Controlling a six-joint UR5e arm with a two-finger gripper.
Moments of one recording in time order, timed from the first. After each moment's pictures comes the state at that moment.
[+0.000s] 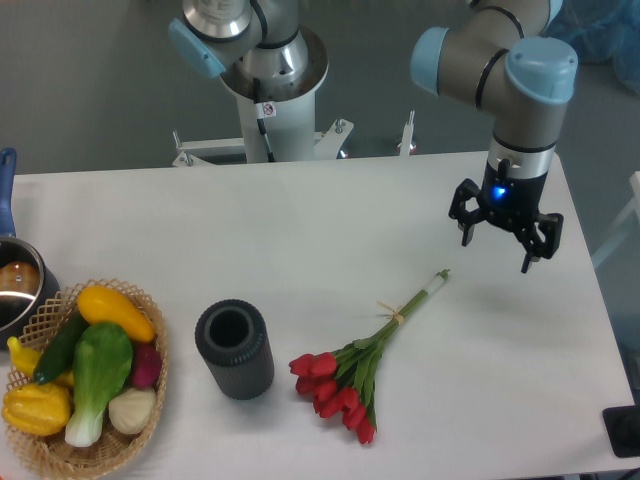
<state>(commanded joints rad) 2.83 -1.87 -1.70 -0.90 1.36 1.48</state>
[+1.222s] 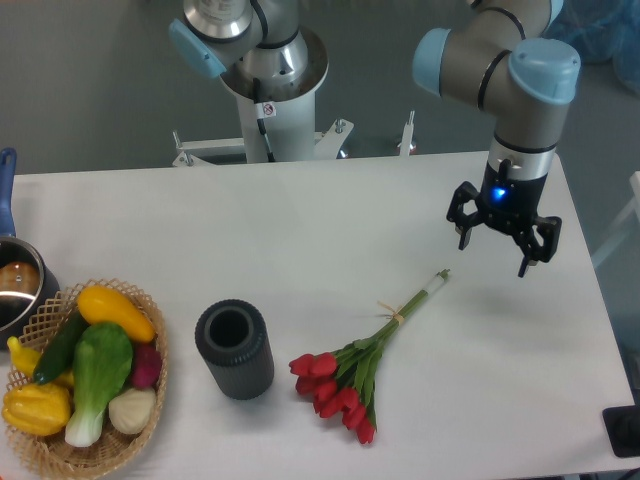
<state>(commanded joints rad) 2.85 -1.87 -1.70 -0.90 1.31 1.47</state>
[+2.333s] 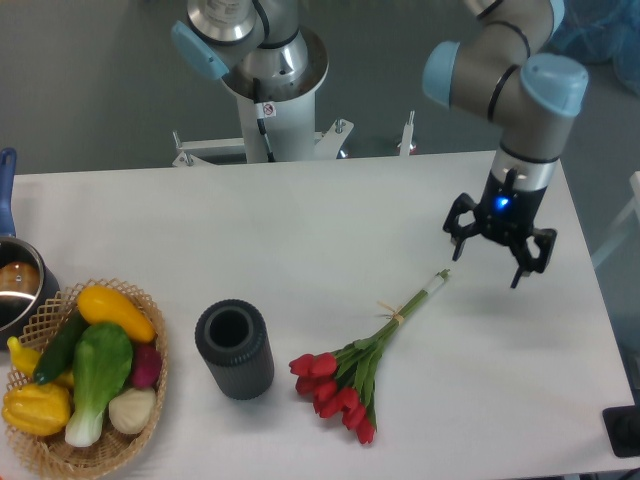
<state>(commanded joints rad) 2.81 -1.94 -1.72 -0.87 1.19 1.46</state>
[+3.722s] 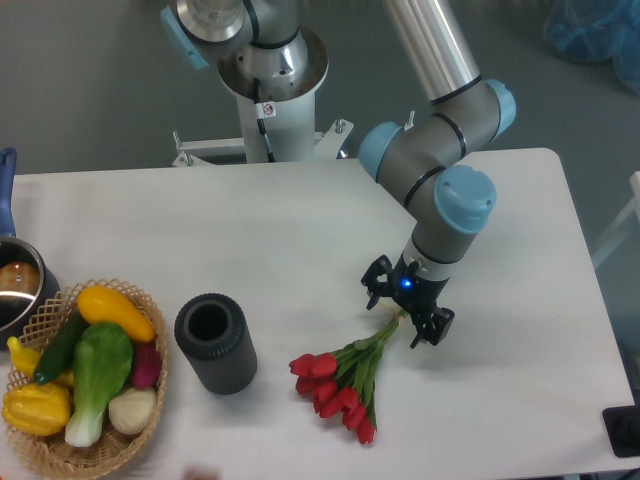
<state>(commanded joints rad) 2.63 -2.08 -1.72 -0.86 1.28 1.36</state>
